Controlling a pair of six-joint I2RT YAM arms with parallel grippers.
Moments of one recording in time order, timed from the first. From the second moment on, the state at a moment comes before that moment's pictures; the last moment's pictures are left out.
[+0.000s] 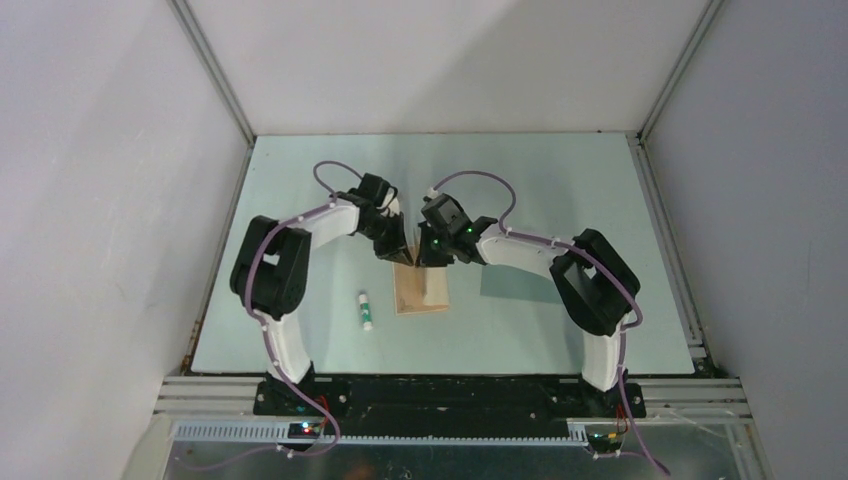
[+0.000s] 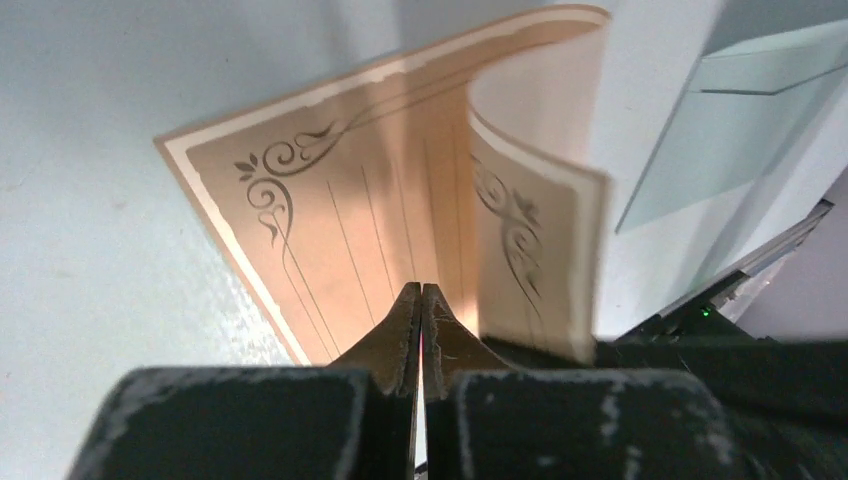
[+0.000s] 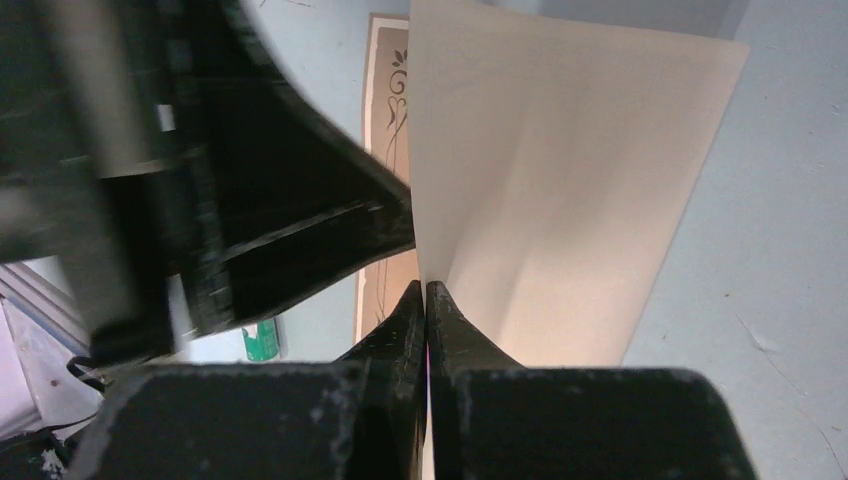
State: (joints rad) left arm -0.38 1.91 1.22 -0.54 0.45 -0.49; right arm 0.80 1.91 1.29 -0.25 -0.09 0.73
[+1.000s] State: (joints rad) left arm -0.29 1.90 1.16 -0.56 0.45 -0.47; right arm 0.79 1.96 1.30 -0.20 -0.16 0.75
